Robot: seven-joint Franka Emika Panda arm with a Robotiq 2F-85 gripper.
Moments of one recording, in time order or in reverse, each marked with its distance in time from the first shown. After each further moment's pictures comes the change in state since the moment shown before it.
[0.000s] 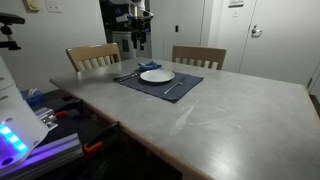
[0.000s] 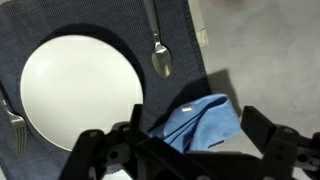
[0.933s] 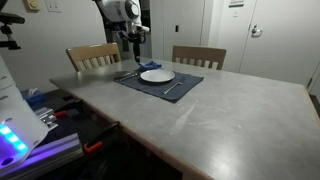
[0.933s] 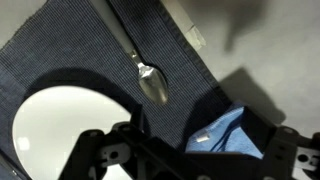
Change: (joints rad) arm 0.135 0.132 -0.099 0.006 -0.040 0.106 0.418
